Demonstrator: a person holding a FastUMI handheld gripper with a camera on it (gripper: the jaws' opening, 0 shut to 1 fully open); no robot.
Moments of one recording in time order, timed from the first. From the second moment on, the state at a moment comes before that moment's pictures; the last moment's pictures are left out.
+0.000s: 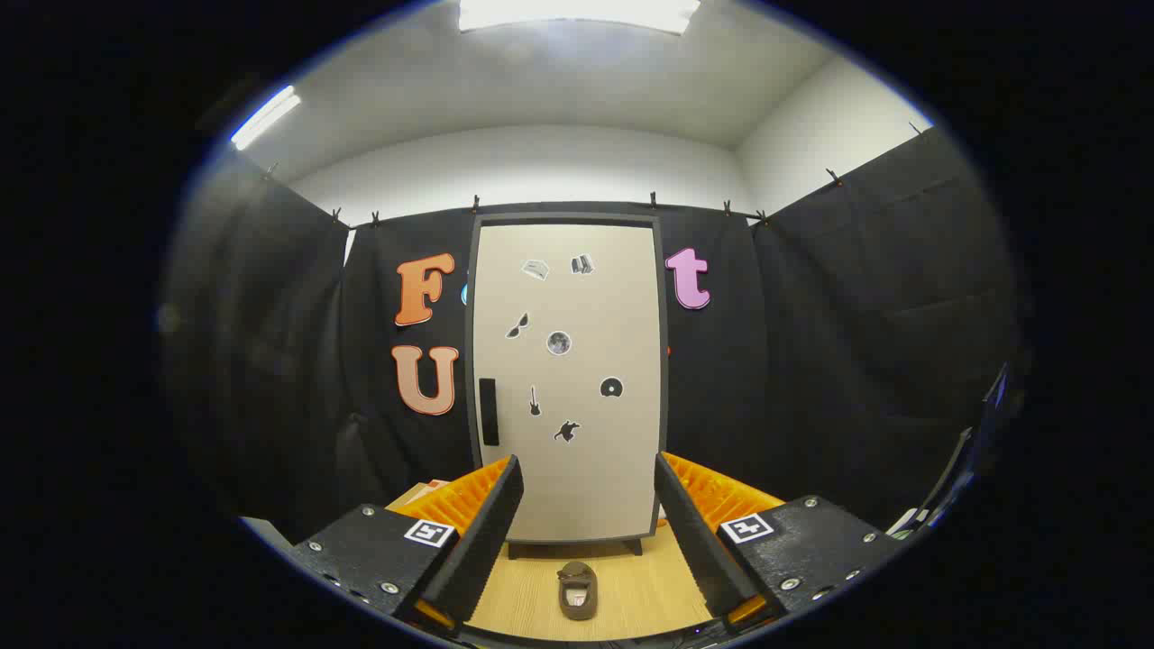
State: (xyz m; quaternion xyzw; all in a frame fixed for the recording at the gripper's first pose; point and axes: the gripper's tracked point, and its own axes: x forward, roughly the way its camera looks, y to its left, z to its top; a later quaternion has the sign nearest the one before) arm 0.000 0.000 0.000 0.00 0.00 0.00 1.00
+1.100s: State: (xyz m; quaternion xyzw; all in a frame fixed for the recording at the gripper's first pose) arm 0.053 0.061 -0.013 0.00 0.00 0.06 1.00
